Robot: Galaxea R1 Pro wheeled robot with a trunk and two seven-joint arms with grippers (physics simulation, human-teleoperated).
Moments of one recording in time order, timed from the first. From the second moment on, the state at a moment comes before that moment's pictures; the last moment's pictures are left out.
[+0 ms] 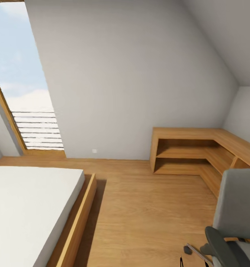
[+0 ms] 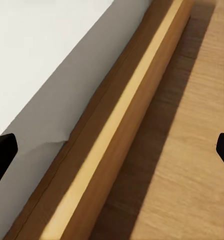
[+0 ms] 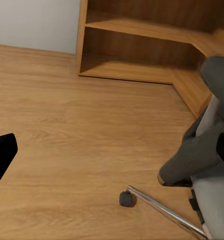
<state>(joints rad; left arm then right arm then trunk) 0.13 0.00 0.22 -0.28 0.10 -0.91 0.11 -0.28 -0.03 0.37 -0.01 -0.15 -1.04 -0.44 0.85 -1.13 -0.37</state>
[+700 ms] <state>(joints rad) 0.13 0.00 0.22 -0.28 0.10 -0.91 0.11 -0.28 -0.03 0.37 -0.01 -0.16 -1.04 -0.43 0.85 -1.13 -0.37</state>
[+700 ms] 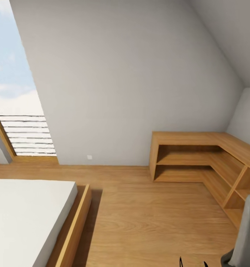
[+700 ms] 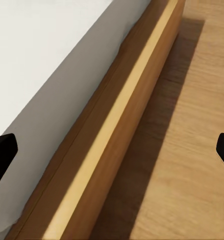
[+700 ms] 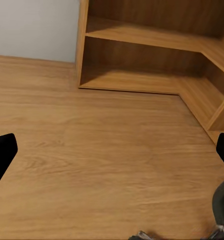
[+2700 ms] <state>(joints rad) 0.13 0.00 0.23 -0.29 0.10 -0.91 0.11 -0.28 -0.03 0.37 0.00 -0.16 -1.04 -0.43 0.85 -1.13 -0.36</state>
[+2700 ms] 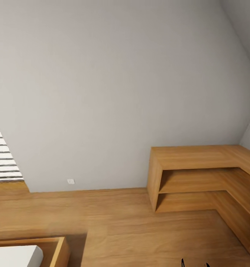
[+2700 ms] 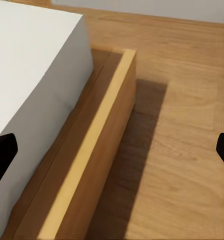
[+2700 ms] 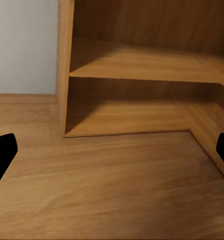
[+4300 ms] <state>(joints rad) 0.13 0.00 0.23 -0.29 0.10 -0.88 0.10 -0.10 -0.03 0.37 0.02 -0.16 -1.04 -0.43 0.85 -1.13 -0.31</state>
